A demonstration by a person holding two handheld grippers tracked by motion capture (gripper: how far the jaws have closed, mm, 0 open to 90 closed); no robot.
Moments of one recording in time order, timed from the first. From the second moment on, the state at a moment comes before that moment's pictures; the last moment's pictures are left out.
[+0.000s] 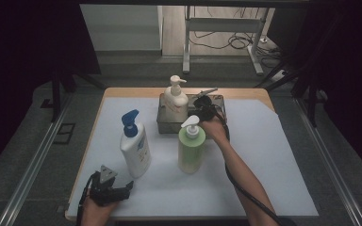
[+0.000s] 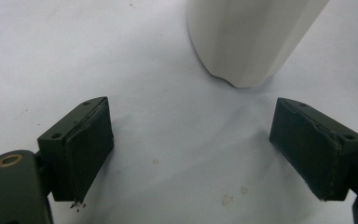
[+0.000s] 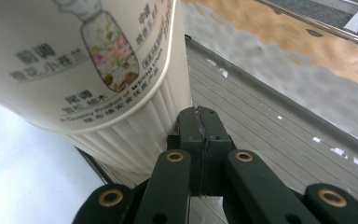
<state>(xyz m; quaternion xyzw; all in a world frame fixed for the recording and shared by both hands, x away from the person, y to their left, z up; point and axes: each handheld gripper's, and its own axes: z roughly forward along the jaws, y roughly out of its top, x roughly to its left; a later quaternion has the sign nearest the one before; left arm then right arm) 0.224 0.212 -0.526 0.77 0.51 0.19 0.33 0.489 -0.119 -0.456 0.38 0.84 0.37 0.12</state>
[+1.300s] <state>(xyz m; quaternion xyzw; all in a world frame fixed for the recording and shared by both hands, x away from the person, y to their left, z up) 0.224 0.212 -0.526 0.77 0.51 0.19 0.32 0.489 -0.093 -0.457 0.35 0.84 0.39 0.09</state>
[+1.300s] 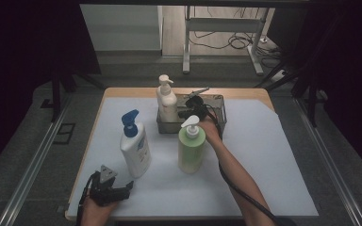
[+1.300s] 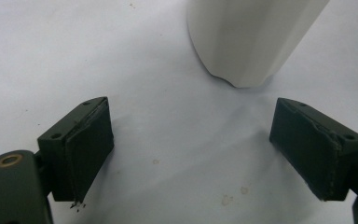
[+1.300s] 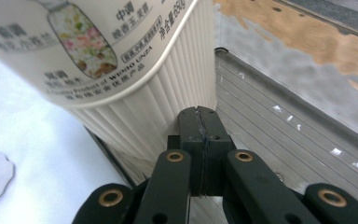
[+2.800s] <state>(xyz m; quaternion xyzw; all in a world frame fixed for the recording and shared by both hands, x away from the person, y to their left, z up) 0.224 0.212 -0.526 0.77 0.51 0.20 0.32 0.472 -0.090 -0.440 0.33 0.85 0.40 0.09</state>
